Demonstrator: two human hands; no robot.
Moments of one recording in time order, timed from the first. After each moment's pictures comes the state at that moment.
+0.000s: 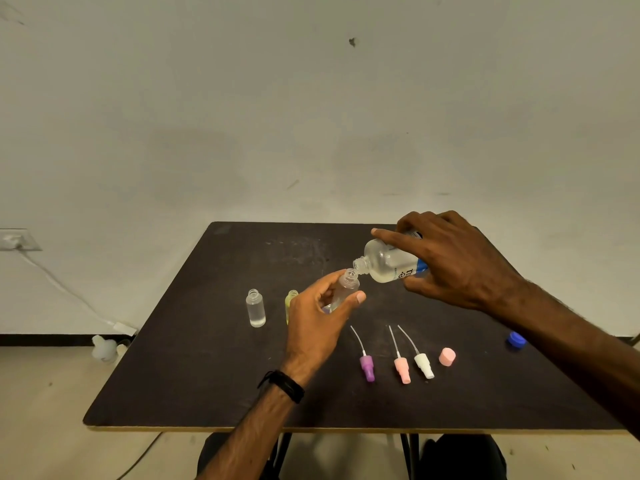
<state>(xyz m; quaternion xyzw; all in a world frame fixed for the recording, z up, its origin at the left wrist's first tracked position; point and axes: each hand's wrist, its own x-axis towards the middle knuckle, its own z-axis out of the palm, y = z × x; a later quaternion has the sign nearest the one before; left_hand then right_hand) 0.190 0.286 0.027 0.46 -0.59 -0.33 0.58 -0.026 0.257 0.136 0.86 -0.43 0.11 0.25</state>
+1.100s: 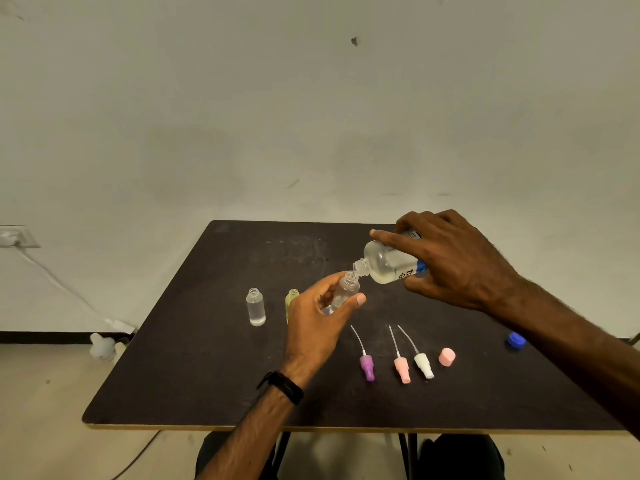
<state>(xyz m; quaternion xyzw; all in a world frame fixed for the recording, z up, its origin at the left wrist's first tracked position) 0.193 0.289 0.026 0.45 -0.59 -0.34 0.58 -0.024 0.254 0.136 0.86 -0.43 0.08 0.25</state>
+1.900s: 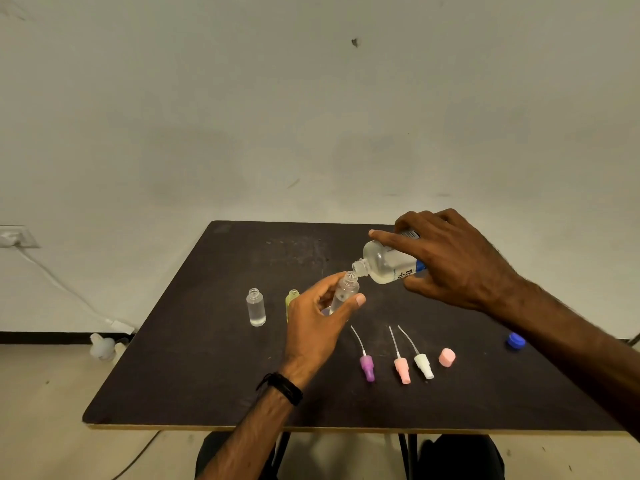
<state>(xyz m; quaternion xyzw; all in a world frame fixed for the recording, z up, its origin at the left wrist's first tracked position) 0.193 0.290 0.026 0.45 -0.58 -0.35 0.59 -0.022 0.256 0.138 0.86 -0.43 0.08 0.26</state>
